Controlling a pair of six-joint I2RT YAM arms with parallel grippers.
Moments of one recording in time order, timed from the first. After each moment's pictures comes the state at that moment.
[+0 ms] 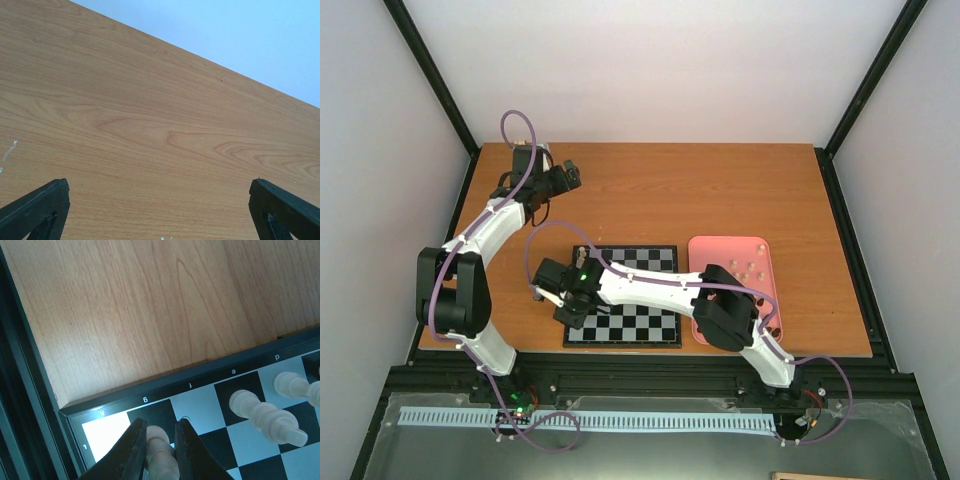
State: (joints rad) left arm -0.14 1.66 1.24 -0.20 0.07 -0.49; right arm 1.25 2.19 1.86 -0.85 0.01 0.00
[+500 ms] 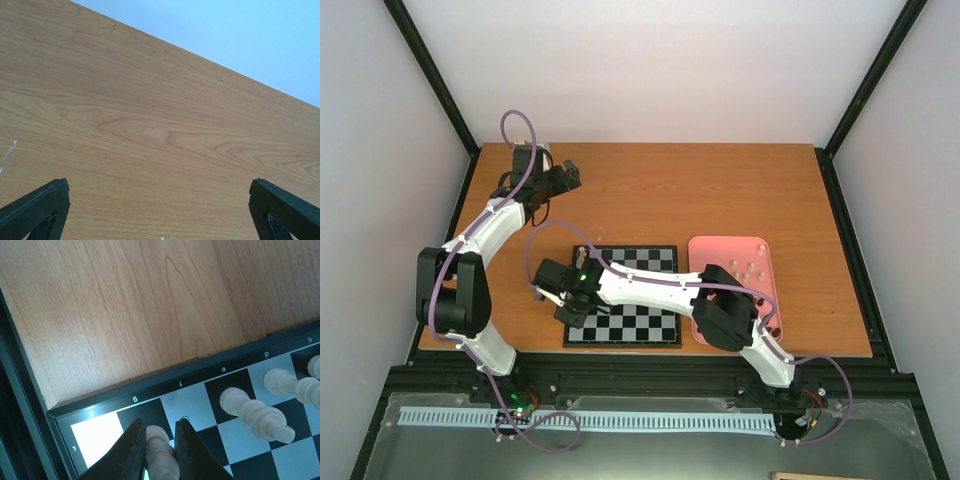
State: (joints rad) left arm -0.14 1.66 1.24 -0.20 0.07 -0.49; right arm 1.25 2.20 1.86 -0.86 0.03 0.00
